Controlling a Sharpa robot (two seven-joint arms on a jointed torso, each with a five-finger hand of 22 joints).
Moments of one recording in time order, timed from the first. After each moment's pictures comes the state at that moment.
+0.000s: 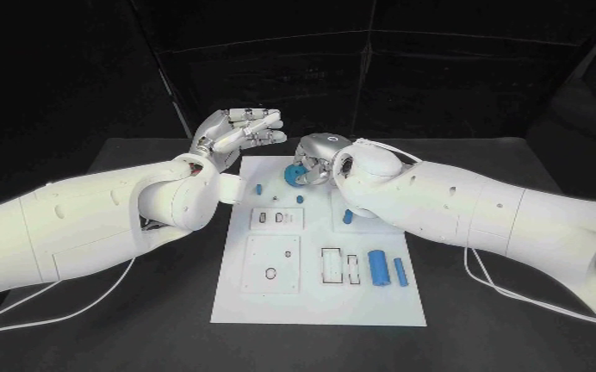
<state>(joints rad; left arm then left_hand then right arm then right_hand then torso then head) 1.31 -0.88 -0.12 1.58 0.11 -0.36 0.55 1.40 0.04 0.03 0.02 0.04 0.96 0.22 0.12 0.07 1.08 0.16 0.15 0.07 1.09 0.11 0.22 0.14 0.17 0.91 0.24 0.20 0.09 1.29 -0.31 -0.09 1.12 -1.54 -0.24 -0.25 1.34 -0.04 0.23 0.00 0.24 0.95 0.16 0.15 0.08 1.28 0.07 1.32 1.16 1.46 0.00 1.44 1.23 0.07 1.39 0.11 1.47 1.30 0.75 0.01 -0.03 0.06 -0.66</state>
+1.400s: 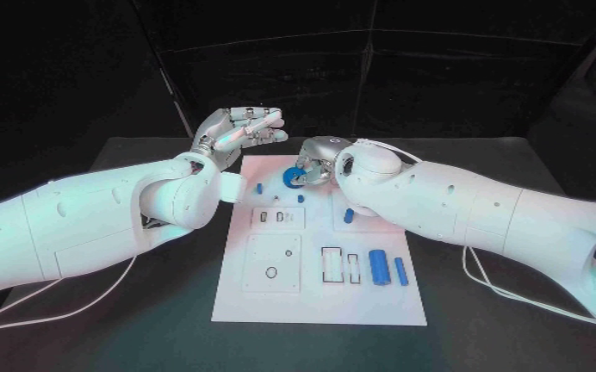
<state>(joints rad) 1.31 -0.88 -0.12 1.58 0.11 -0.37 0.55 1.40 0.04 0.03 0.02 0.04 0.96 0.22 0.12 0.07 1.08 0.16 0.15 0.07 1.09 0.11 0.22 0.14 0.17 0.91 0.24 0.20 0.09 1.28 -0.31 -0.09 1.10 -1.52 -0.21 -0.25 1.17 -0.05 0.15 0.13 0.19 0.87 0.19 0.07 0.07 1.25 0.10 1.30 1.15 1.47 0.01 1.46 1.29 0.07 1.40 0.12 1.47 1.31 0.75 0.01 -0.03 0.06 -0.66</state>
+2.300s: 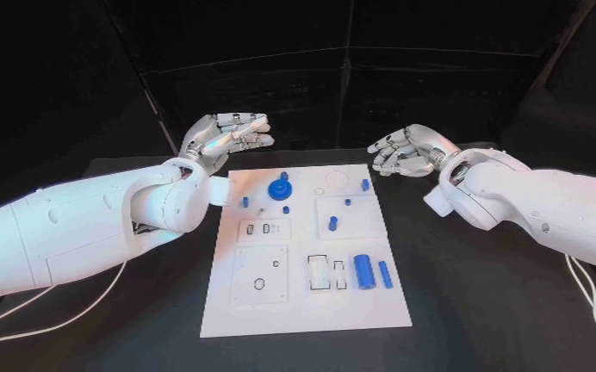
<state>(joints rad) 1.31 -0.89 -0.13 1.53 0.11 -0.36 0.55 1.40 0.04 0.03 0.02 0.04 0.96 0.22 0.12 0.07 1.08 0.16 0.15 0.07 1.09 0.11 0.22 0.14 0.17 0.91 0.24 0.19 0.09 1.31 -0.83 -0.09 1.40 -0.81 -0.34 0.10 1.42 -0.10 0.40 -0.05 0.25 0.85 0.20 0.12 0.08 0.95 0.14 0.41 0.24 1.16 0.06 0.36 0.23 0.18 0.82 0.17 0.75 0.41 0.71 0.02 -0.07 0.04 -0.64</state>
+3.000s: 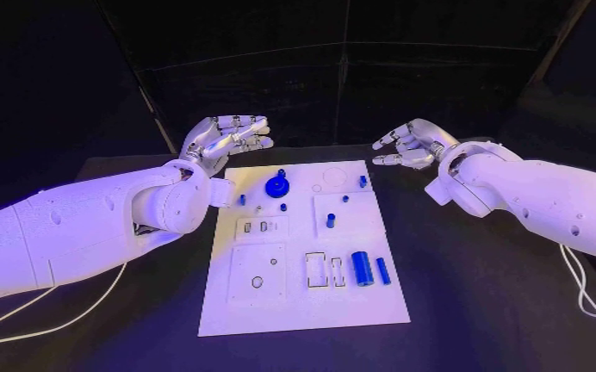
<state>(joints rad) 1.30 -0.87 -0.13 1.51 0.11 -0.35 0.54 1.40 0.04 0.03 0.02 0.04 0.96 0.22 0.12 0.07 1.08 0.16 0.14 0.07 1.09 0.11 0.22 0.14 0.17 0.91 0.24 0.19 0.09 1.30 -0.74 -0.09 1.21 -0.85 -0.32 0.13 1.31 -0.12 0.19 -0.04 0.34 0.95 0.16 0.15 0.07 1.37 0.07 1.37 1.26 1.47 -0.01 1.56 1.31 0.05 1.46 0.10 1.48 1.31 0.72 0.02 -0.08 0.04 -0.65</state>
